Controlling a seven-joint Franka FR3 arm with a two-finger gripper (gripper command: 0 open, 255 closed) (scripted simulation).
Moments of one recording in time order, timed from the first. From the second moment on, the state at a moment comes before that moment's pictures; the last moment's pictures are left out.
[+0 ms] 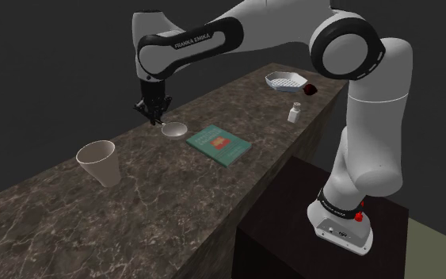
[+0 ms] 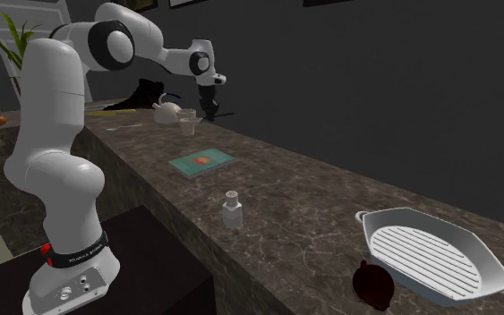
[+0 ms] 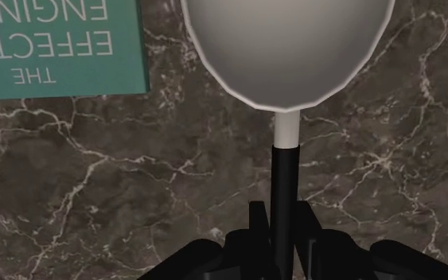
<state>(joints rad) 0.38 0.30 -0.02 -1.60 0.06 2.04 0.38</state>
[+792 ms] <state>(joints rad) 0.38 0.34 -0.02 -1.71 0.06 2.19 0.37</state>
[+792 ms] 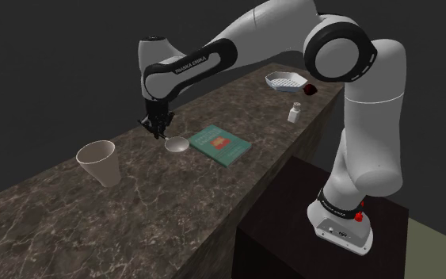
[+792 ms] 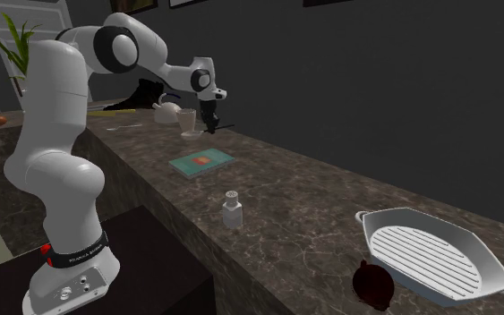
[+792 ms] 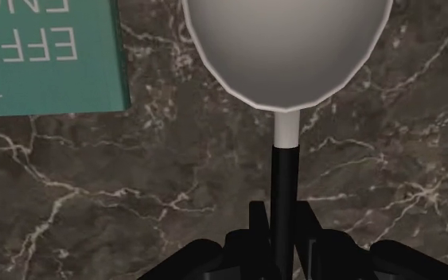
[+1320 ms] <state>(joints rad) 0.38 0.38 -0.02 -1.76 0.07 2.28 0.37</state>
